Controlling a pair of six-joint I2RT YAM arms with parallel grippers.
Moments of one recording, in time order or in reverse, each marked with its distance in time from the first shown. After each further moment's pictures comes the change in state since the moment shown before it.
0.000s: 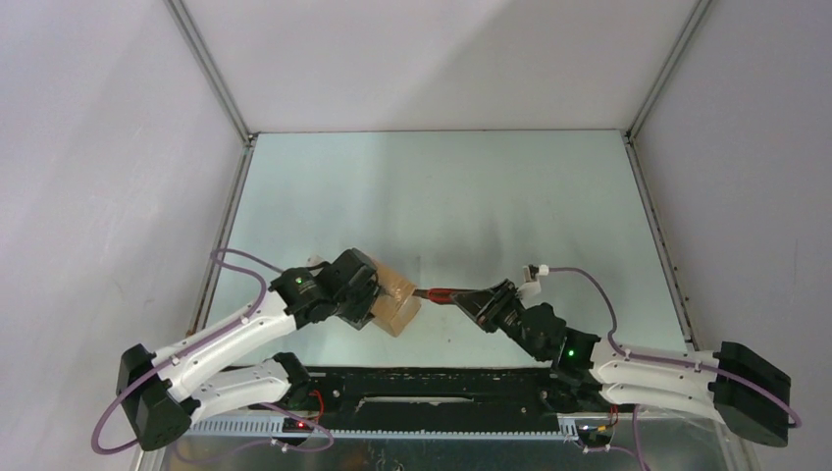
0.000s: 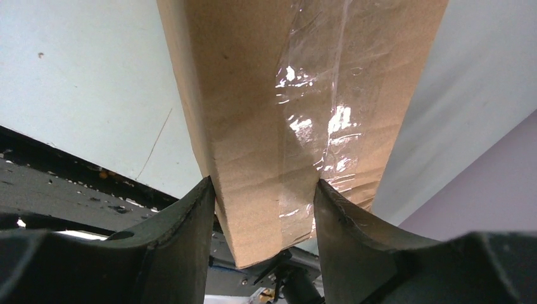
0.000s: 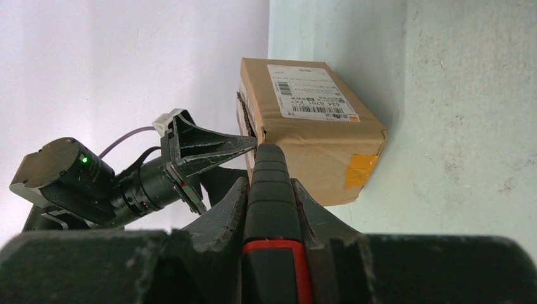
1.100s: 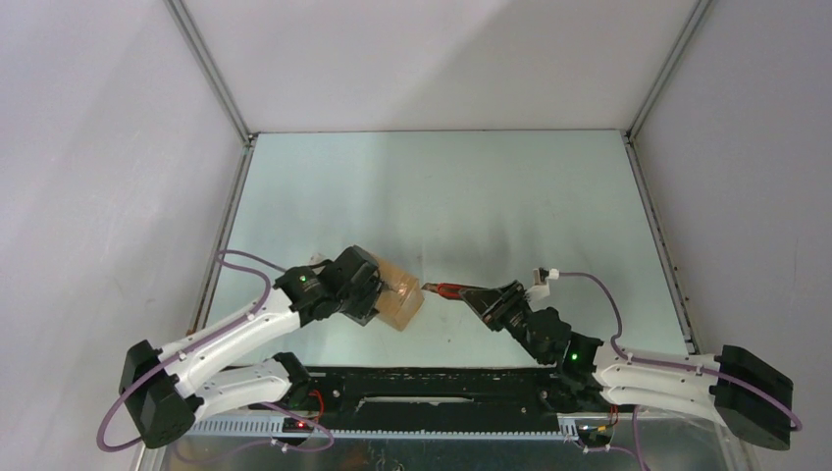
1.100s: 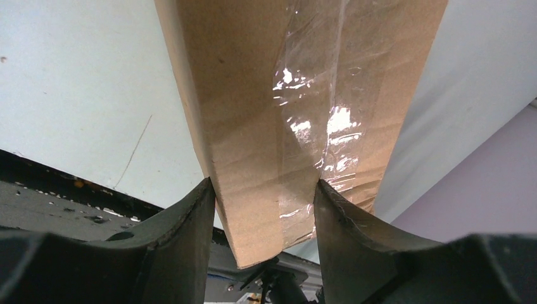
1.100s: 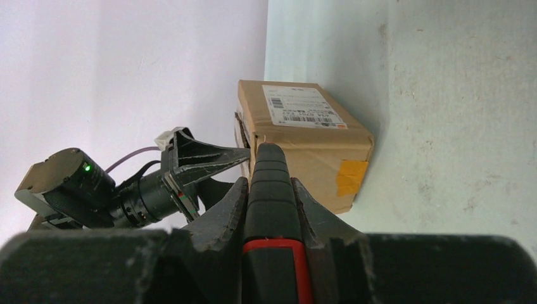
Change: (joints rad) left arm 0.015 0.012 -0.023 0.062 -0.011 -0.016; right arm -0.012 -0.047 -0.055 0.029 0.086 -0.026
